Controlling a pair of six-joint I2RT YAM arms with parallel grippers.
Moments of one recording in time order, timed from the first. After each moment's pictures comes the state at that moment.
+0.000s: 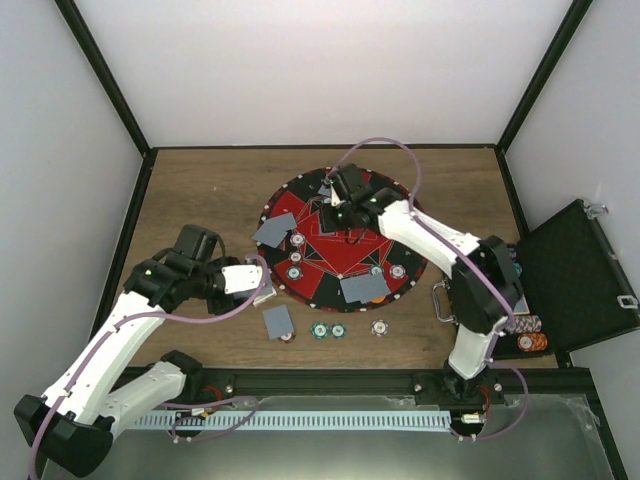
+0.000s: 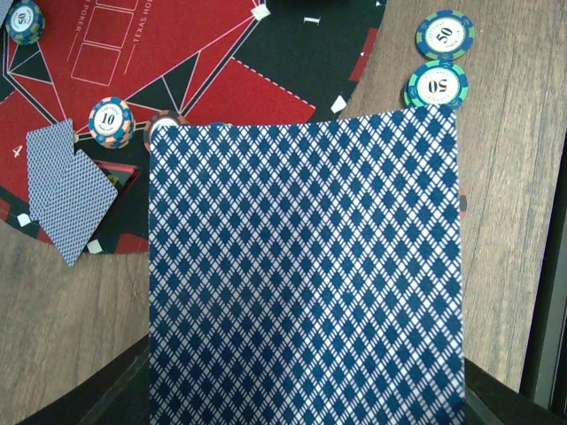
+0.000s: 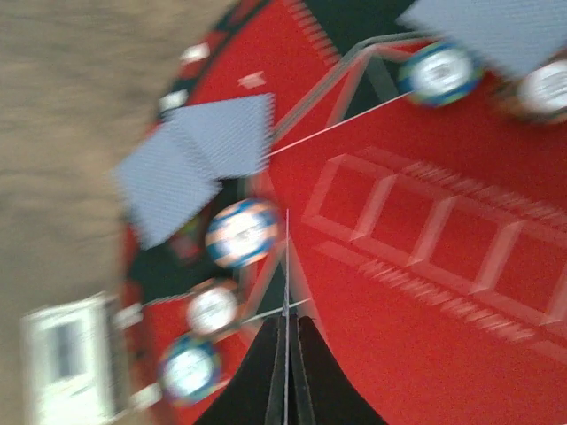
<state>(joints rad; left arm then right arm) -0.45 0.91 0.91 -1.05 0.30 0.90 0.64 1.74 1.40 -0.52 -0.16 0.43</state>
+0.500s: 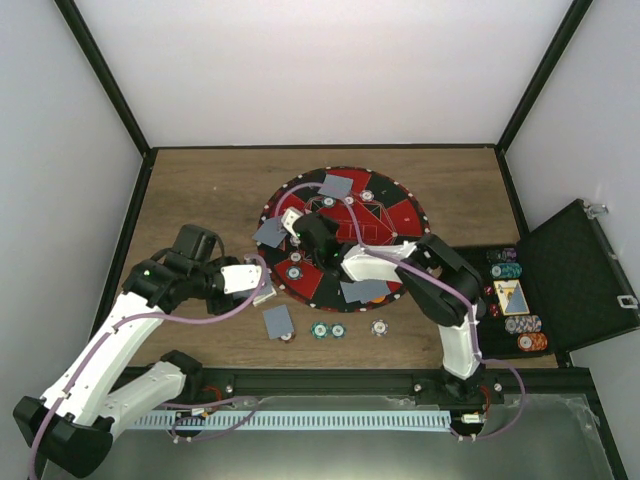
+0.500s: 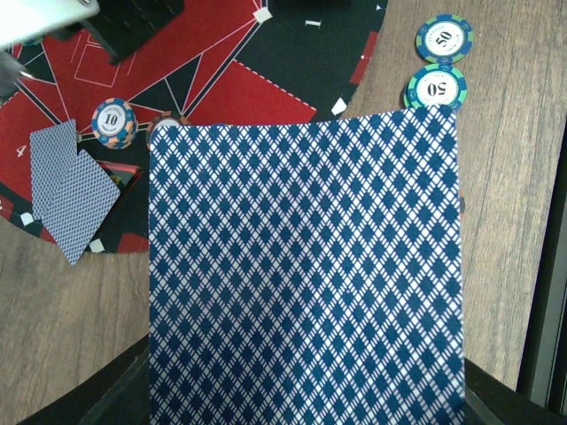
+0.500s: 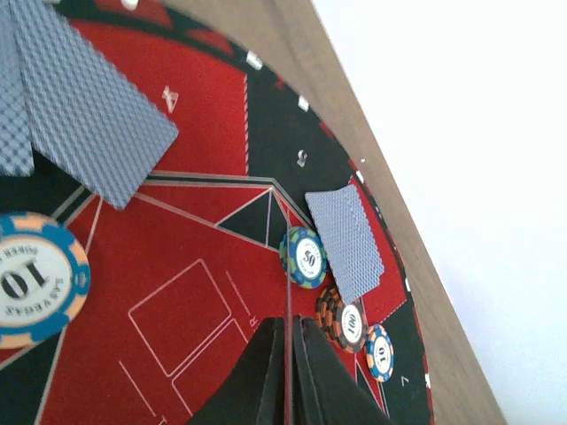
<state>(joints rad) -0.45 0.91 0.92 -1.06 0.30 0.89 0.87 1.94 1.18 0.19 0.62 -0.57</state>
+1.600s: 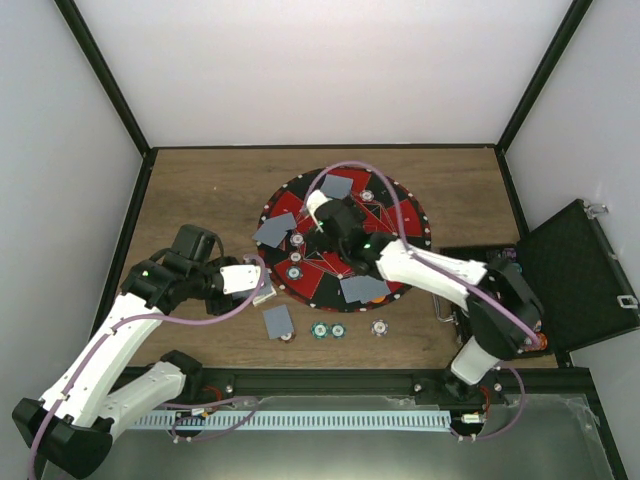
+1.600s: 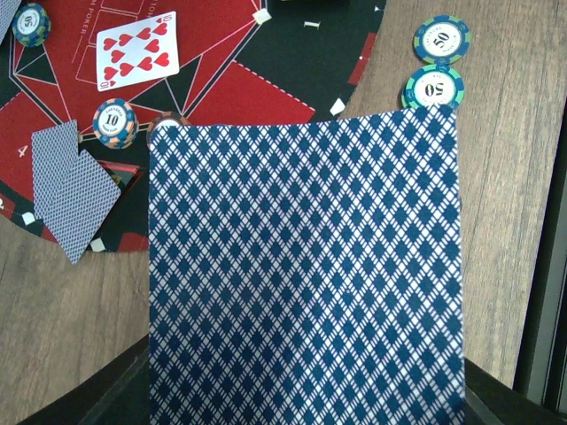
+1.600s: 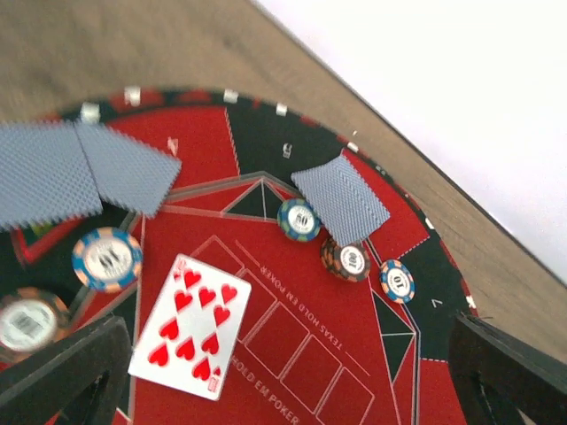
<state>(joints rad) -0.45 0.90 0.93 -1.07 0.30 0.89 0.85 1.65 1.12 -0.10 0.50 -0.29</state>
